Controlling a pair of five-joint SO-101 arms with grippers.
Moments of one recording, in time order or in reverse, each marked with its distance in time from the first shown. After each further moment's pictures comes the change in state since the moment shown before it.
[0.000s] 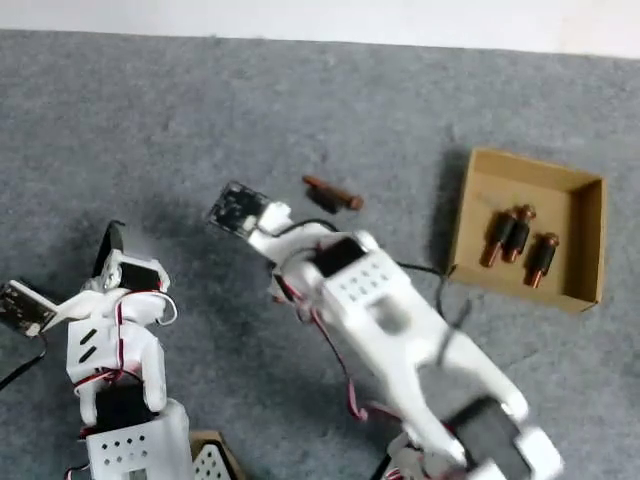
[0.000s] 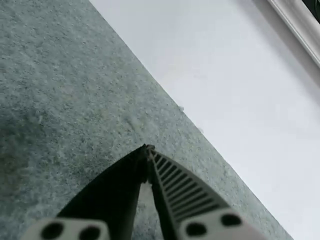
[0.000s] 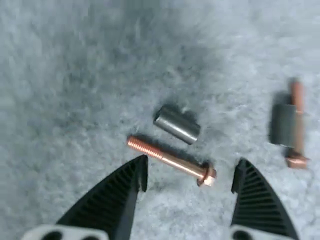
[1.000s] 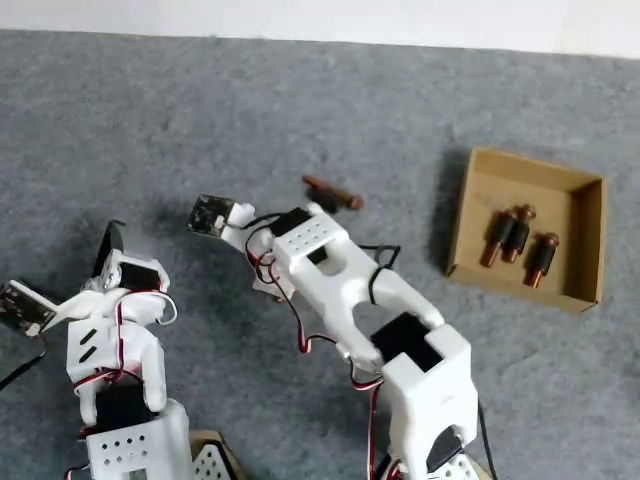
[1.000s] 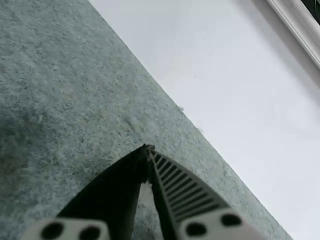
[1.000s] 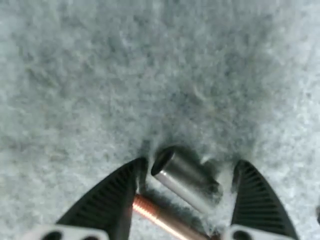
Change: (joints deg) left arm 0.0 0.0 0.0 -0.1 0.0; right arm 0.6 35.8 -20.7 0.1 7.0
